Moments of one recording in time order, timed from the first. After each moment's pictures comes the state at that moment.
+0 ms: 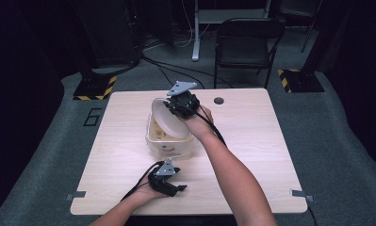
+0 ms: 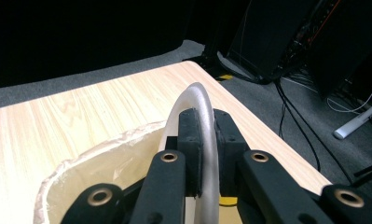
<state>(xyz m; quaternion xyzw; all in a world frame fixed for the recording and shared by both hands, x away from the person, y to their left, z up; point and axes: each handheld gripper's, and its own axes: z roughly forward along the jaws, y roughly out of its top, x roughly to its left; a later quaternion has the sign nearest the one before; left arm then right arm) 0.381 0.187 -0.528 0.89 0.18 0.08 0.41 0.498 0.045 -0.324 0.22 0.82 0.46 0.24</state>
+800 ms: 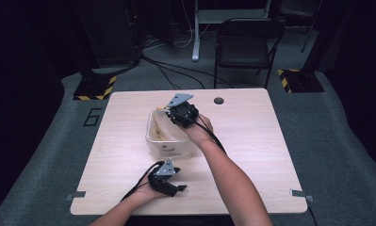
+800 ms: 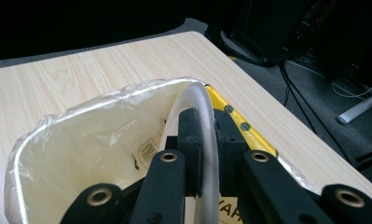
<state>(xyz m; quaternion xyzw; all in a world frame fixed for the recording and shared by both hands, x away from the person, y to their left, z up) 0.381 0.187 -0.528 0.89 0.18 0.08 0.41 0.500 0.048 -0.367 0.23 0.84 0.43 0.23</state>
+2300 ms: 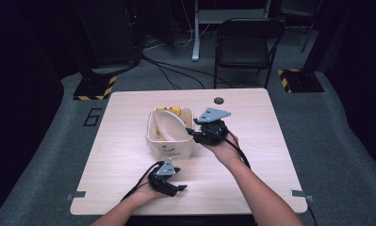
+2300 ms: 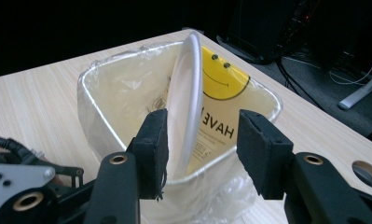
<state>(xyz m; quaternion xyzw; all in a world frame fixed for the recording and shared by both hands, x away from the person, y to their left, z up) 0.381 0.187 -0.528 0.89 0.18 0.08 0.40 0.437 -0.036 -0.368 0.26 0.81 0.47 0.22</state>
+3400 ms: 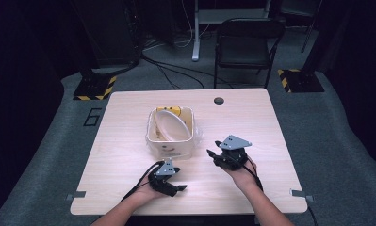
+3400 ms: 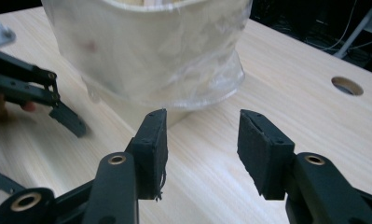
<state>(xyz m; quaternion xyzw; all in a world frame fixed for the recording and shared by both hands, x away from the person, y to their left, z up) 0.381 0.187 -0.528 0.89 0.18 0.08 0.40 0.395 -0.094 -0.446 0.31 0.80 0.44 0.24</state>
